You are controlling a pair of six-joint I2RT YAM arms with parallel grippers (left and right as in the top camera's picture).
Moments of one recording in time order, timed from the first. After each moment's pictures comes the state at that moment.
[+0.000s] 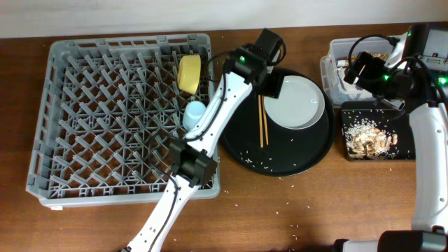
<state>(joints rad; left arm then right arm) -0.62 2.87 3.11 -1.37 0.13 -0.27 -0.21 1.55 1.64 -1.03 -0.15 0.34</state>
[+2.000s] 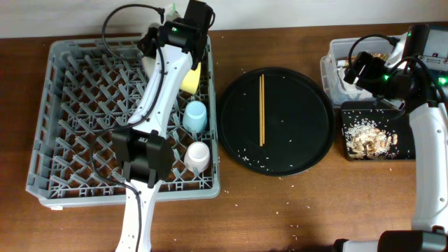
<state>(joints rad) -0.34 2.45 2.54 -1.26 -1.03 -0.06 -0.21 1.55 1.64 -1.03 -0.15 0.34</state>
